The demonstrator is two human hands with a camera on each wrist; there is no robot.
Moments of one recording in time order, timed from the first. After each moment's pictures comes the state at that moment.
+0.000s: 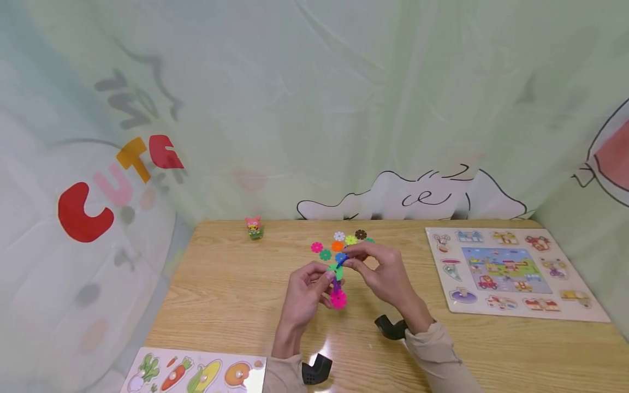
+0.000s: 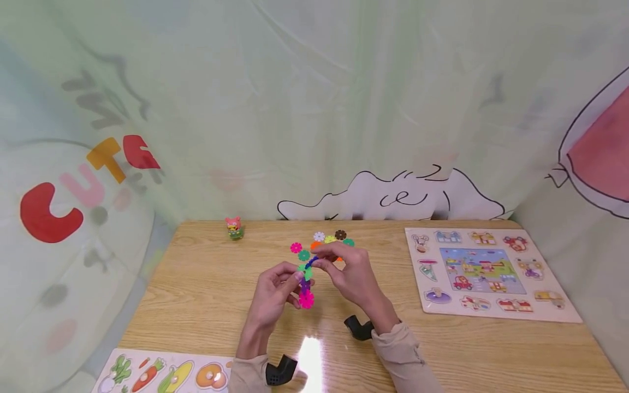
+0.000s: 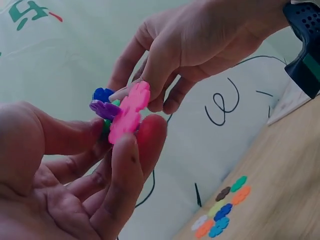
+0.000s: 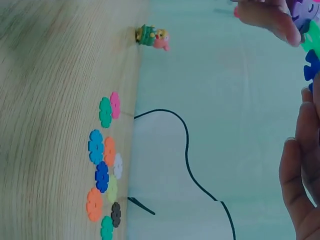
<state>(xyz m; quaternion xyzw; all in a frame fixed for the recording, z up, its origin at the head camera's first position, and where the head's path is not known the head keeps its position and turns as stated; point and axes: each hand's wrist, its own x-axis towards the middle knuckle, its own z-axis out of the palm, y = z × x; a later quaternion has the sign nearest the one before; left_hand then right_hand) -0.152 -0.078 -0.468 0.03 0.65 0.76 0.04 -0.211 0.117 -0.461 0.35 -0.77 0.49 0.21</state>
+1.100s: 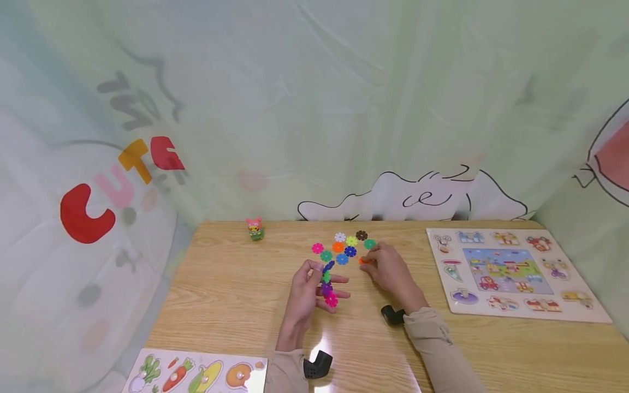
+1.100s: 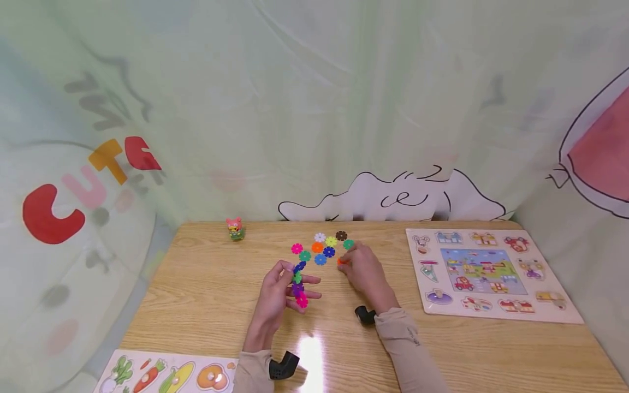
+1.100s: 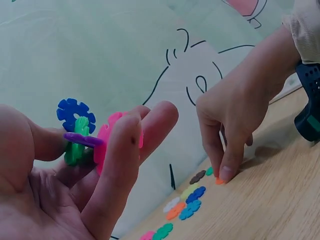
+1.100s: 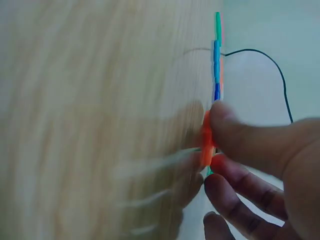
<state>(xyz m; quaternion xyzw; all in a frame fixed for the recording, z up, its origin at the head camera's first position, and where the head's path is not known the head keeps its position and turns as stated) -0.165 -0.079 -0.501 -0.01 0.60 0.80 0.08 -0.256 0.142 -0.535 0.16 -0.95 0.27 0.01</state>
